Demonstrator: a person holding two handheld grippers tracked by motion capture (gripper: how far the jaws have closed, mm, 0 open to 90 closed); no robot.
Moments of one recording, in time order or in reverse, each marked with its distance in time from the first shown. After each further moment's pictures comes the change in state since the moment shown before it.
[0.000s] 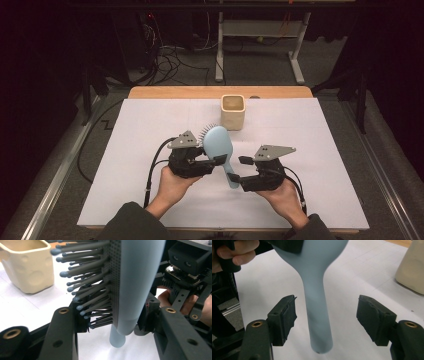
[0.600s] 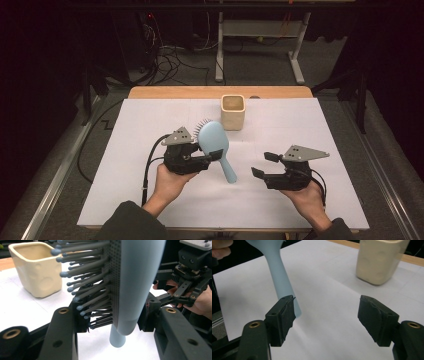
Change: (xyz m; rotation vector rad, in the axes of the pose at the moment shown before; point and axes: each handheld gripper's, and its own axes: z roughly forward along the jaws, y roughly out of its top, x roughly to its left) left arm 0.004 0.005 -0.012 -0.030 0.030 0.000; right arm -0.029 -0.028 -0.045 -0.091 -0.119 0.058
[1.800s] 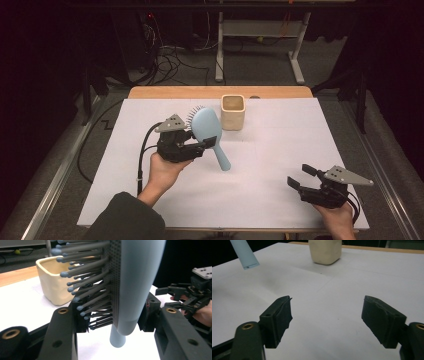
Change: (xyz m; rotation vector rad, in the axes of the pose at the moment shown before) left arm 0.015 0.024 -0.010 -0.012 0.068 -0.011; right arm -0.041 -0.084 -0.055 -0.108 -0.185 0.114
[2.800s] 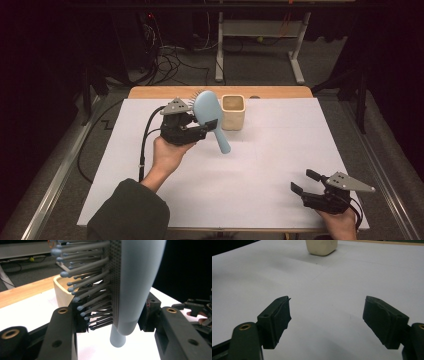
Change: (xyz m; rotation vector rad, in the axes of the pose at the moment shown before) left arm 0.013 0.032 0.012 -0.028 0.066 0.029; right arm -0.004 -0.017 -0.004 0.028 -0.010 -0.010
